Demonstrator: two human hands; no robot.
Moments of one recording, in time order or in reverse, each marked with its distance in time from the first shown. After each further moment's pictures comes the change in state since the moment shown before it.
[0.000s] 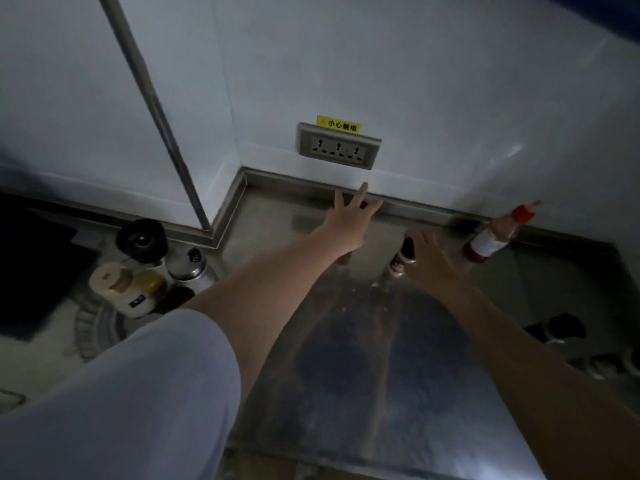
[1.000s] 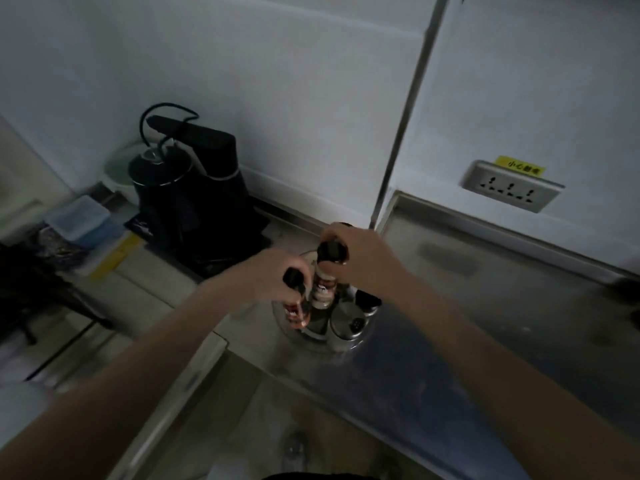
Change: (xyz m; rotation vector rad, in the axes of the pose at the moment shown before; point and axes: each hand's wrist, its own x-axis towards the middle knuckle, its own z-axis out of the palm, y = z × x) left_hand -0.333 -0.226 -0.093 -0.335 -0.055 -0.266; right_hand -0.092 -0.363 0.019 0.228 -0.102 -0.725
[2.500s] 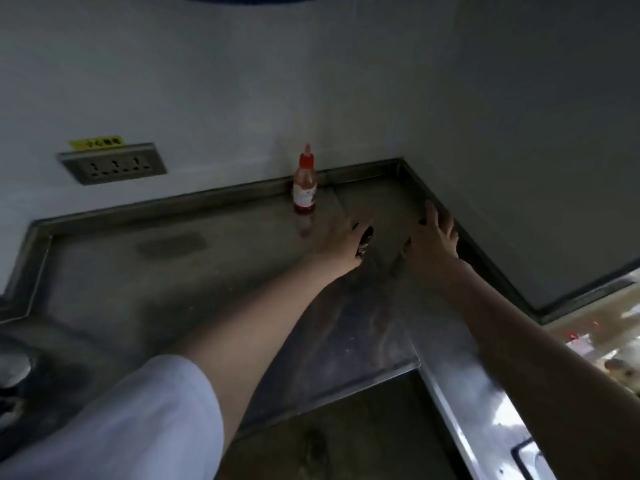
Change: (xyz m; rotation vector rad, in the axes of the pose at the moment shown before) left_hand 0.160 0.497 0.341 0.358 -0.059 0.705; right_hand -0.467 0.336 -0.176 -0.211 0.362 1.331
